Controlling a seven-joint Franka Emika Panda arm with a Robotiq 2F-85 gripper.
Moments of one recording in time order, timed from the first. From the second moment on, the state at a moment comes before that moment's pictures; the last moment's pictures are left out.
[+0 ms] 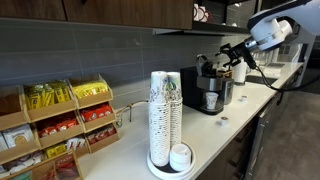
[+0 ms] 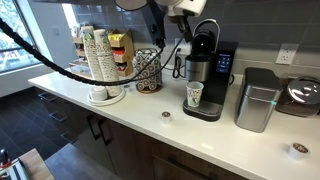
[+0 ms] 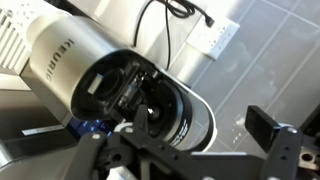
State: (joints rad) arm -0.24 0.05 -0.33 -1.73 1.07 2.31 -0.35
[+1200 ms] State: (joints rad) arm -0.24 0.04 -0.26 -1.77 0.59 1.77 -0.36
